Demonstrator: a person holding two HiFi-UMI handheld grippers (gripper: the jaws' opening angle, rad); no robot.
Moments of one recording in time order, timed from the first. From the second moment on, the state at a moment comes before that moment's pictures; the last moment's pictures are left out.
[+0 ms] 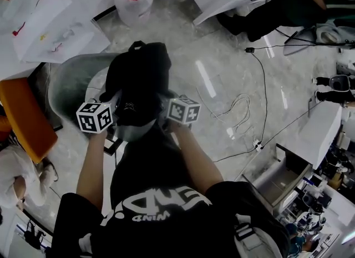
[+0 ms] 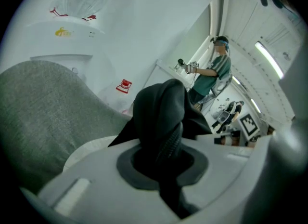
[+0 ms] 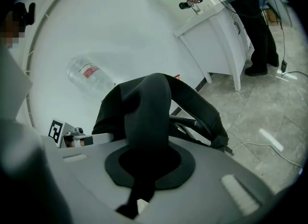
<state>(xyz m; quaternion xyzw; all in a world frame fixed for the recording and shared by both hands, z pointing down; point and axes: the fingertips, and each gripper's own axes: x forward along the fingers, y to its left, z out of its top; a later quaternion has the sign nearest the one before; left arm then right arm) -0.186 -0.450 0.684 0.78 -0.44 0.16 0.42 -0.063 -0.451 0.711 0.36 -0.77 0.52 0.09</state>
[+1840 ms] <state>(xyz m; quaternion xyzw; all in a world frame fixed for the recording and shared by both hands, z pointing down) -0.181 -0.335 0.580 0.80 -0.46 0.15 0.35 -0.040 -0.341 0.590 0.44 -0.79 0.42 0.07</state>
